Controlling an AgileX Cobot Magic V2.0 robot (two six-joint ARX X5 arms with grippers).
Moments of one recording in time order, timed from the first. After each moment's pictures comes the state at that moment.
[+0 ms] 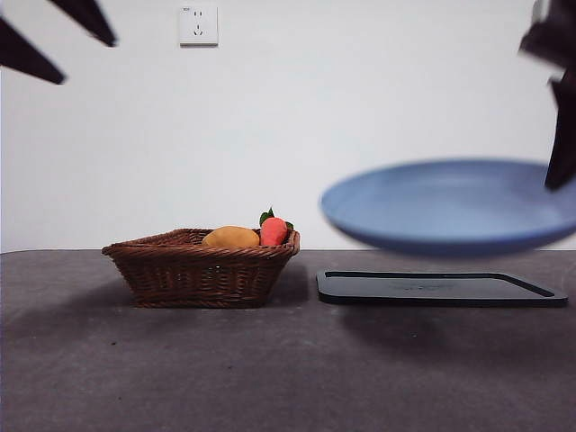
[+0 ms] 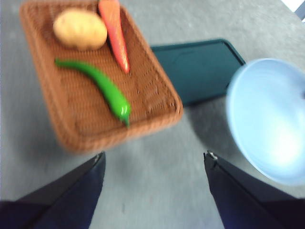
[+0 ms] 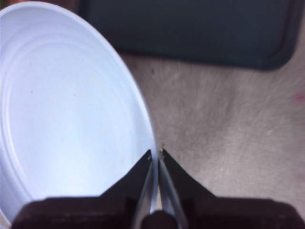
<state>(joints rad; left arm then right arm) -0.35 0.98 0.93 -0.55 0.25 -0.17 0.10 1.21 0.95 -0.78 -0.31 0.00</state>
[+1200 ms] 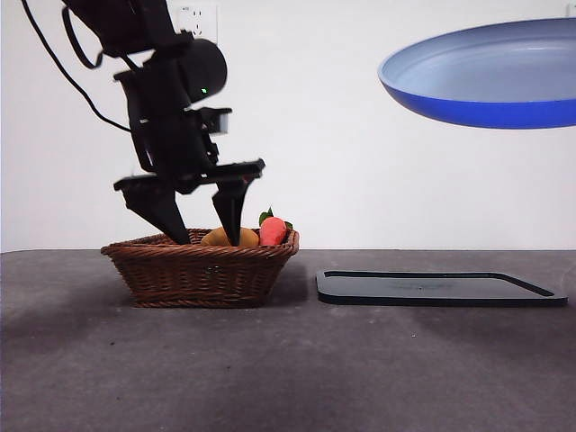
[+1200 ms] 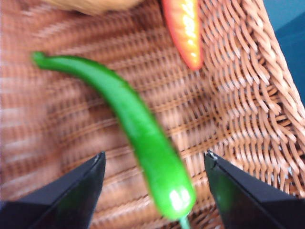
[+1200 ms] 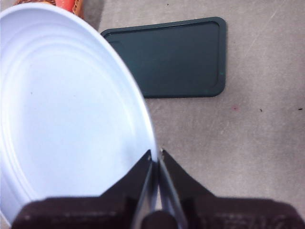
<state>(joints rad) -0.44 1.97 1.52 -0.59 -0.02 -0.16 -0.05 0.80 0.95 -0.91 -0.31 0.05</state>
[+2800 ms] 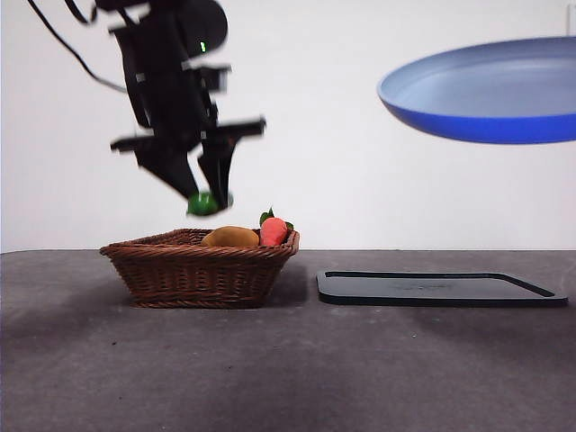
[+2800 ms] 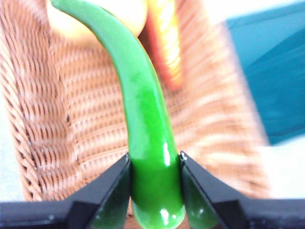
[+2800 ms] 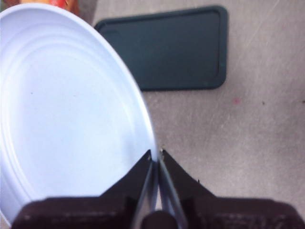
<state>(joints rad) -0.47 1.83 1.52 -0.64 -0.04 -0.18 -0.05 0.86 0.95 -0.91 -0.31 0.04</state>
